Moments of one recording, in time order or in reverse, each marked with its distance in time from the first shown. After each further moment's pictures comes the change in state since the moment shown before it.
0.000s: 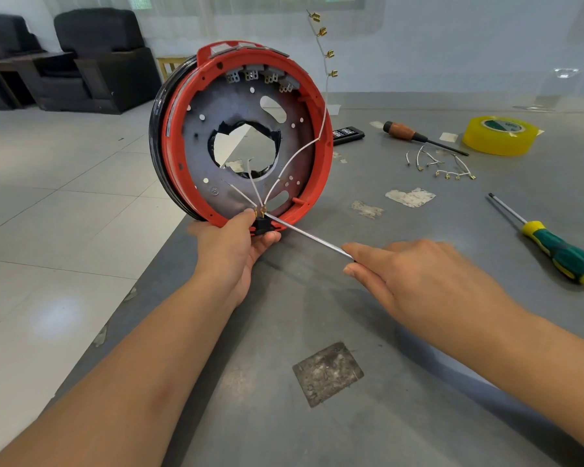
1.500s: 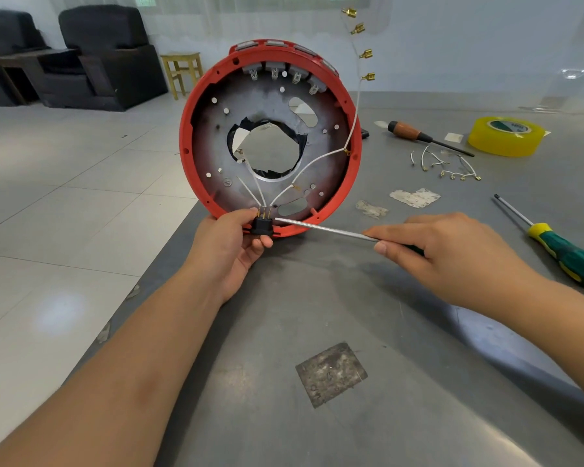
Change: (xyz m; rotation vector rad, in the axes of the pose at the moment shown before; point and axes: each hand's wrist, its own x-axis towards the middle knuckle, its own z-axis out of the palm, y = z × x) left_hand -0.003 0.015 -0.012 0.069 -0.163 -0.124; right_hand 0.015 0.048 -0.002 0.152 0.004 0.039
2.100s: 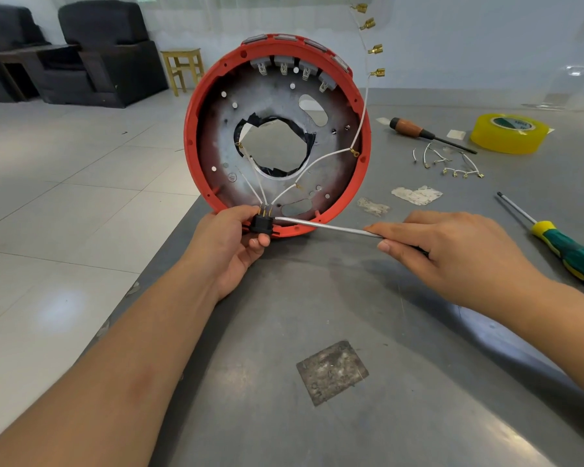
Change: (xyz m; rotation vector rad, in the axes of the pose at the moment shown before) left_hand -0.002 0.005 -0.001 0.044 -0.020 -0.072; right_hand -0.004 0.002 0.004 -0.094 0.170 -0.118
